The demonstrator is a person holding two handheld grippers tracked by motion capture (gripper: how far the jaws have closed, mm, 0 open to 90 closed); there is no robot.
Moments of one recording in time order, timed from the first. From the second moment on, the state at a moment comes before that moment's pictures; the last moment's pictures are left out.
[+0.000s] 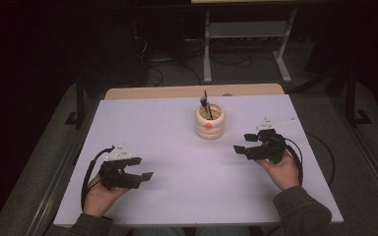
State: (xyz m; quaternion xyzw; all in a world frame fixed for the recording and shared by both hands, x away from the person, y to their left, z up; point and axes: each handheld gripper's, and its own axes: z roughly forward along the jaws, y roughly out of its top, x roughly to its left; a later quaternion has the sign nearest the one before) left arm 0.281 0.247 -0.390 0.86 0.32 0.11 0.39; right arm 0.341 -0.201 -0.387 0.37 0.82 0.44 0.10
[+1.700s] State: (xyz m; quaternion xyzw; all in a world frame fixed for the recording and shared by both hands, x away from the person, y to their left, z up) left arm 0.258 0.261 -0.410 0.85 0.34 0.11 0.39; right arm 0.271 -0.227 -0.417 0.37 0.80 0.46 0.11
